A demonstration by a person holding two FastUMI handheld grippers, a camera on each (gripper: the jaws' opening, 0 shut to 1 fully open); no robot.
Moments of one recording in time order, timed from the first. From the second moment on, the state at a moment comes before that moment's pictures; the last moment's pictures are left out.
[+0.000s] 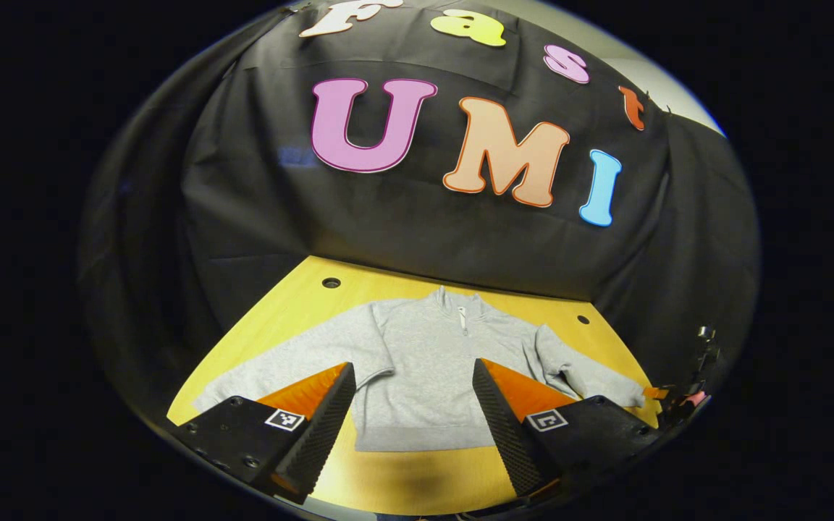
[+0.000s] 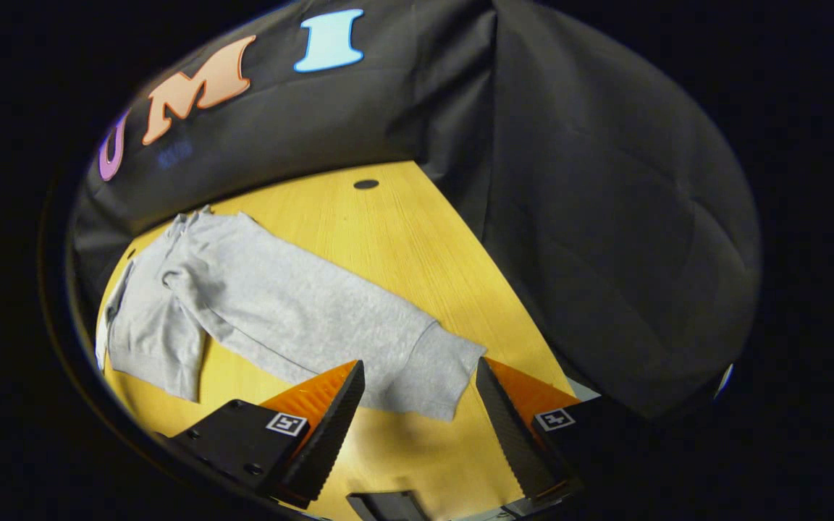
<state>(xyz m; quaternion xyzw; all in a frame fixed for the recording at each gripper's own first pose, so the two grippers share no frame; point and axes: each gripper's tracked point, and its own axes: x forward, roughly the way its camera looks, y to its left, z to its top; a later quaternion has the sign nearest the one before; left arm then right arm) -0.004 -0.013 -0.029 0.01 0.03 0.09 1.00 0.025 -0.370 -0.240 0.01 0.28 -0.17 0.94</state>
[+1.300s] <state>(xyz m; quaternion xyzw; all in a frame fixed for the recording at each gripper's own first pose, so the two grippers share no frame) 0.000 -0.008 -0.053 0.00 0.06 0.08 0.99 0.021 -0.333 -0.232 0.00 0.30 -0.15 0.94</state>
